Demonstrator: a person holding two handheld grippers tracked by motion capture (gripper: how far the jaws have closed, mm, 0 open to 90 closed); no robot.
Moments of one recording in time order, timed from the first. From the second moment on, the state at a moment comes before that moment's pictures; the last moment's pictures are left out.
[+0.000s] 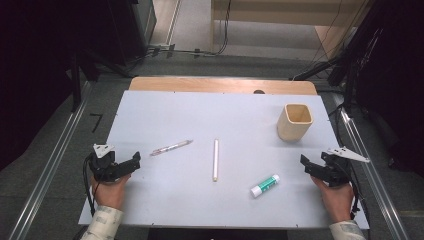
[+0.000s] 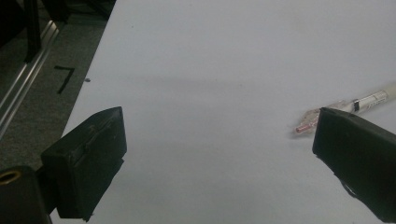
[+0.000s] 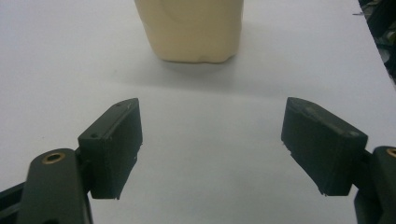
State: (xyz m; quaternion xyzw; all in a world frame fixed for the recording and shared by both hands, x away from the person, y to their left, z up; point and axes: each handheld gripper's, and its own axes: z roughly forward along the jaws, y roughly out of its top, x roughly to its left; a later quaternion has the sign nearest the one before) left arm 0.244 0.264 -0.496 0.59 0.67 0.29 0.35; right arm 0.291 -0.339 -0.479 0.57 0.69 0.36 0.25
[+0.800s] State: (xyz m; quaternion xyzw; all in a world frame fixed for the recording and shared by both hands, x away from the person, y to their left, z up) left arm 0.244 0.265 -0.496 0.59 0.67 0.29 0.35; right arm 0.320 -0.338 -0.458 0.57 0.68 0.38 0.26
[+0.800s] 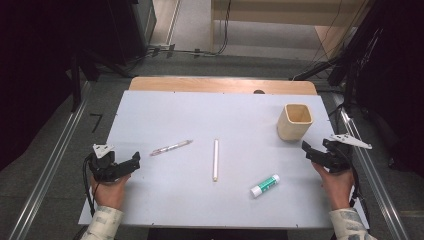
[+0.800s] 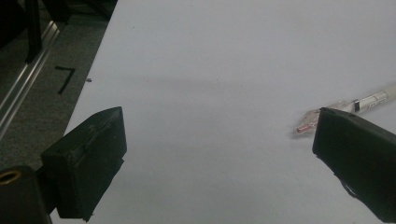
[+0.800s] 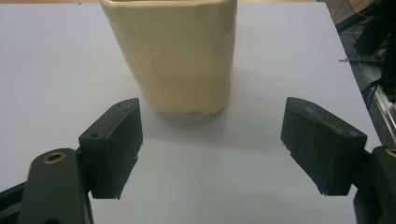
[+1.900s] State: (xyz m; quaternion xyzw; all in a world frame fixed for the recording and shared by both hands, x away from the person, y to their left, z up) left arm 0.244 0.265 -0.496 0.59 0.67 0.29 0.35; right arm 0.348 -0.343 -0.438 0.58 0.65 0.40 0.28
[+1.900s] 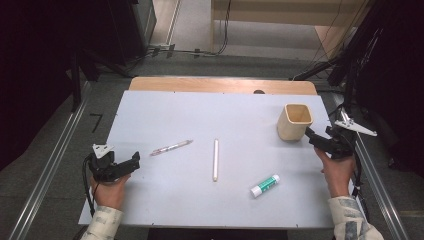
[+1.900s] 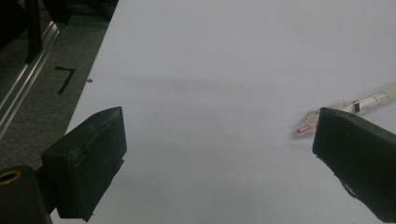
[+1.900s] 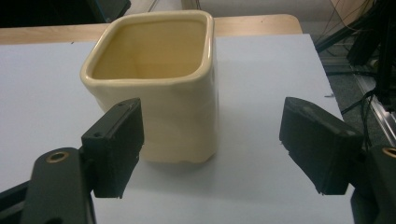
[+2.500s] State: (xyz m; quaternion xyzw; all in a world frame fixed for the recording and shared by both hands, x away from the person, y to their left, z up) left arm 0.244 0.266 -0.496 0.58 0.67 0.29 0.35; right arm 0.364 -0.342 -0.430 0.58 0.65 0.40 0.28
